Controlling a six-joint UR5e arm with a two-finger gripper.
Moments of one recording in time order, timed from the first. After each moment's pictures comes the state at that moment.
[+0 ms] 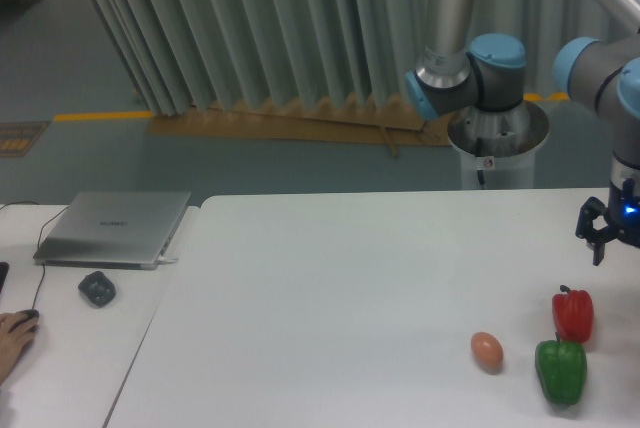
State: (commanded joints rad) arm 2.67 -1.90 -1.49 -1.23 1.56 1.07
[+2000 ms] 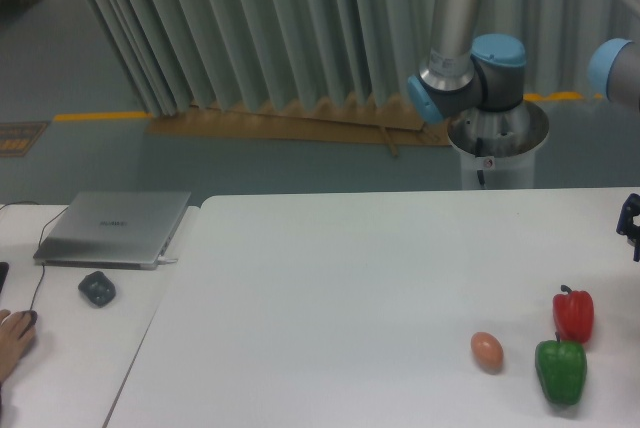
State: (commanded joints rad) arm 2.69 -1.89 -1.49 -1.22 1.55 1.10
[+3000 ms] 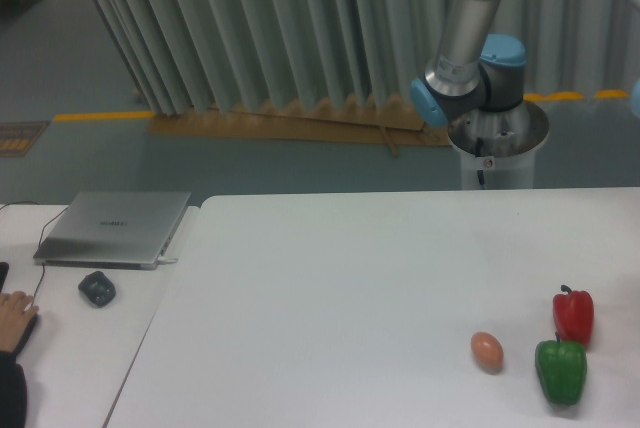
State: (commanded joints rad) arm 2.82 -1.98 -1.46 -1.20 1.66 1.50
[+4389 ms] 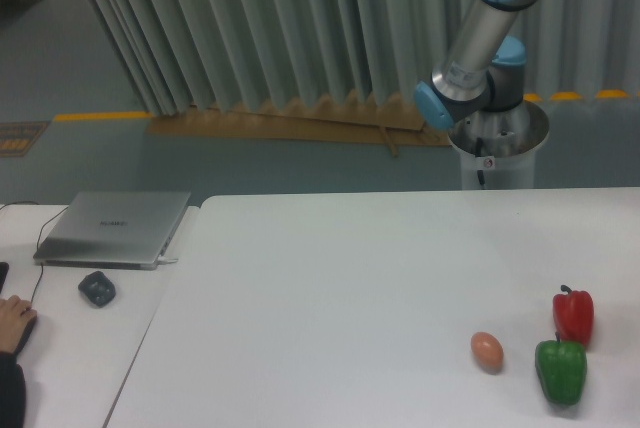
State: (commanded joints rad) arm 2.86 -2.09 -1.38 -1.14 1.62 1.41
